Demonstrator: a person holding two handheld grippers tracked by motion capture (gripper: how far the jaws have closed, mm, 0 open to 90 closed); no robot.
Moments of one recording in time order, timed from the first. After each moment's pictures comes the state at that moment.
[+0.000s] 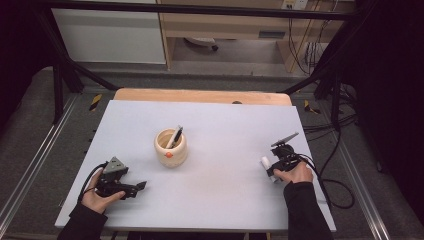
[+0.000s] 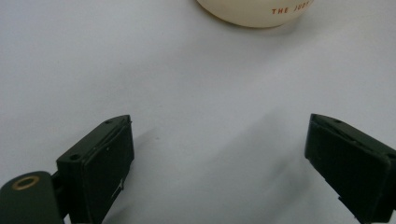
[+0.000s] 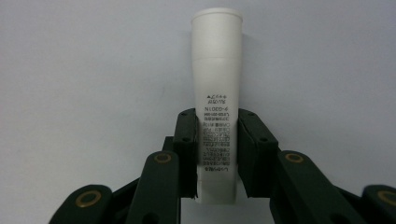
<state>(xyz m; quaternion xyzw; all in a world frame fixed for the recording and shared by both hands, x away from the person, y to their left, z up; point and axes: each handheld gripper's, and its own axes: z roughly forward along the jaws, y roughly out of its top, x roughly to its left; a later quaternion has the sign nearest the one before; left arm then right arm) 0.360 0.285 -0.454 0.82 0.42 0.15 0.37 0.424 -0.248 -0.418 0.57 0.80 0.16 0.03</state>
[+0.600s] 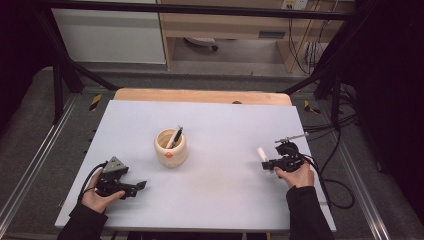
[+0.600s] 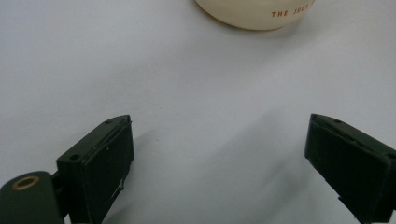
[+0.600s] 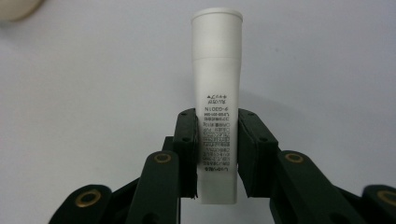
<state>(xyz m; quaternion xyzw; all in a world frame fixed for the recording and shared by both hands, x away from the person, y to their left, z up) 0.361 0.285 -0.454 0.81 0.42 0.14 0.37 0.406 -0.246 -0.394 0.53 0.79 0.31 0.05</state>
